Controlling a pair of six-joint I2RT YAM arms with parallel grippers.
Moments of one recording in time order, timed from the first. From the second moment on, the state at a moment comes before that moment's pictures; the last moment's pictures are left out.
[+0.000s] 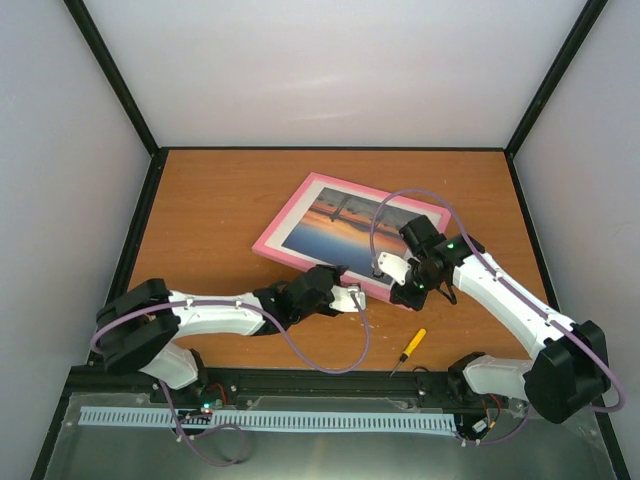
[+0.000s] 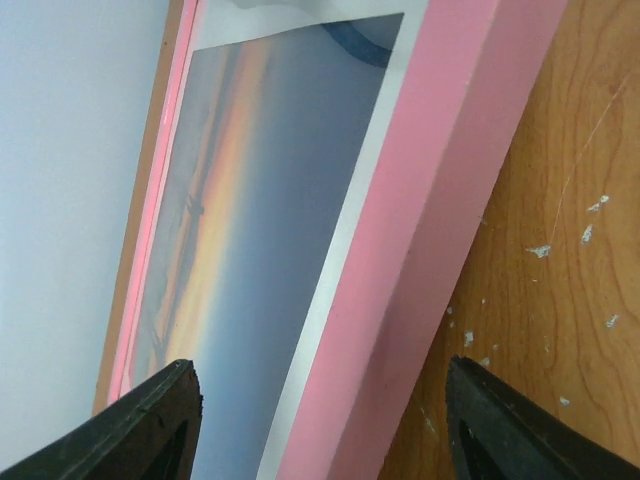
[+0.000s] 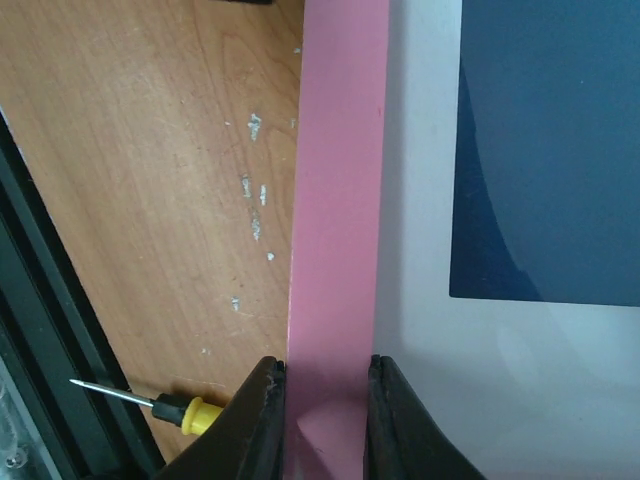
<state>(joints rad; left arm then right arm) -1.10 1.47 0.69 0.23 -0.29 0.78 0.50 1.22 0.94 -1.05 -0.26 -0.61</state>
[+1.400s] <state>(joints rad) -1.01 1.61 1.35 -0.04 -0.50 0.75 0.17 1.17 1.64 -1.14 -0.26 -0.54</state>
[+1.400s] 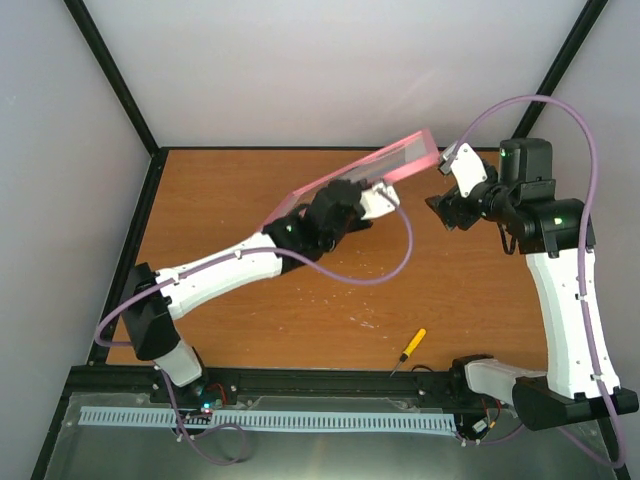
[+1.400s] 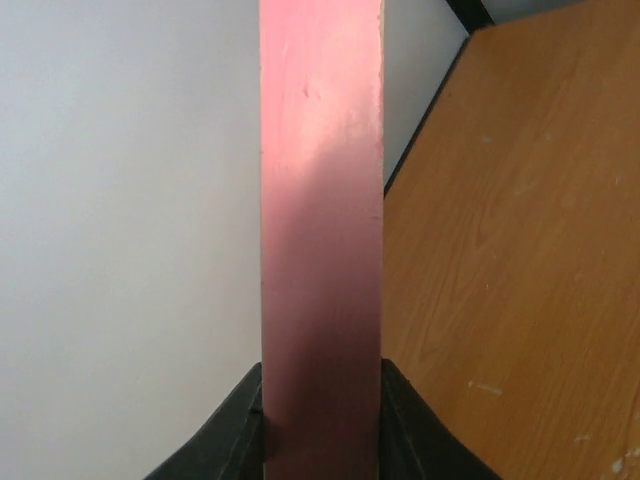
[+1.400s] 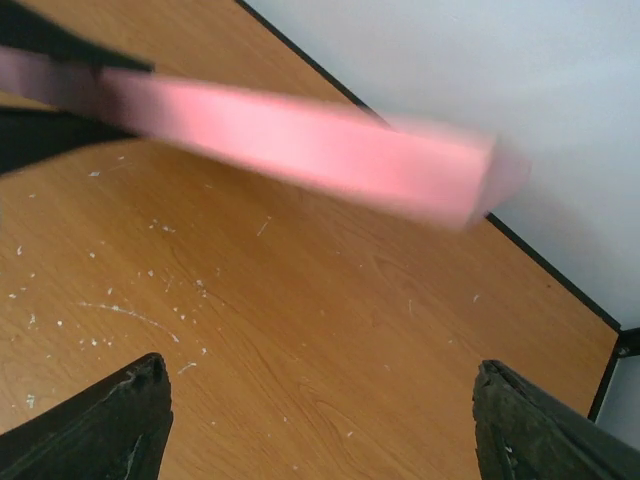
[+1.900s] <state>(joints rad) -0.91 1.76 2.06 -0.67 -0.36 0.17 0.12 1.20 1.64 -1.16 -0.26 -0.49</state>
